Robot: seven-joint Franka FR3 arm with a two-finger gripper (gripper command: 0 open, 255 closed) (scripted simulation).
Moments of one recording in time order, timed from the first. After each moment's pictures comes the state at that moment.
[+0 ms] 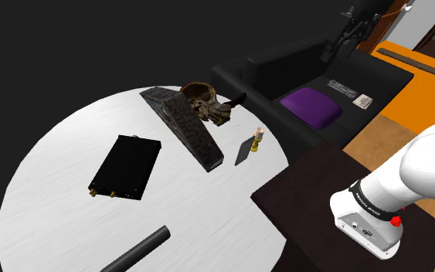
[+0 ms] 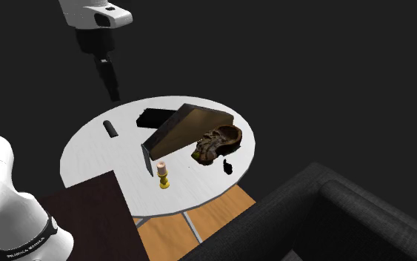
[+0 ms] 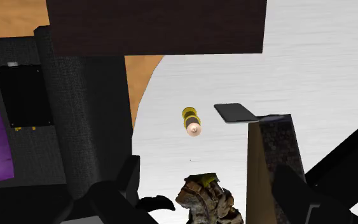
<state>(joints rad) -0.01 -0.80 0.07 -2.38 0.10 1.61 0.12</state>
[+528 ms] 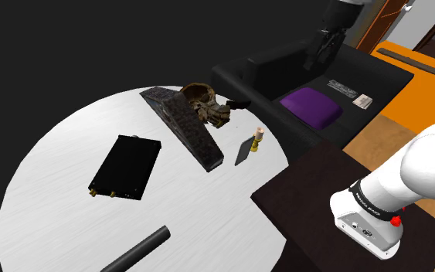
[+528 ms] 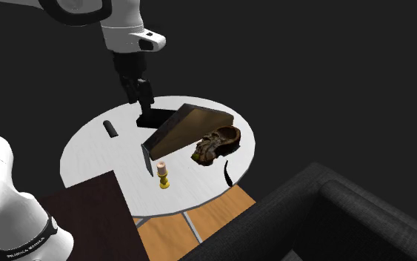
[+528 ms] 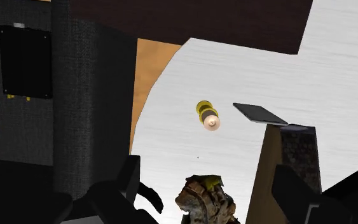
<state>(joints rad) 0.00 -0.62 0.01 -2.39 0.03 1.76 -0.09</state>
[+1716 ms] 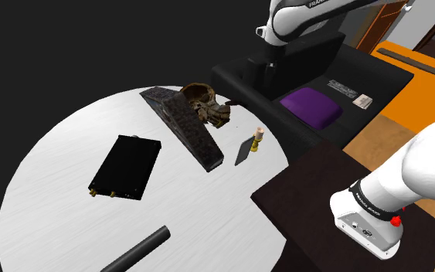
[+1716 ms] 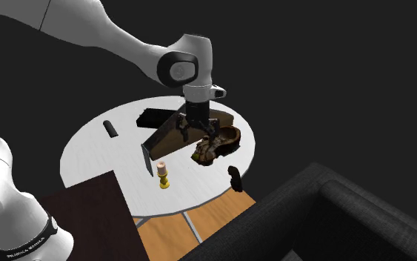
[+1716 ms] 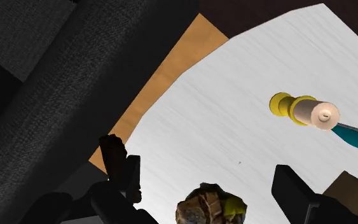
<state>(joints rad) 0.04 0.05 -0.07 -2.16 -0.10 2.13 -0.60</state>
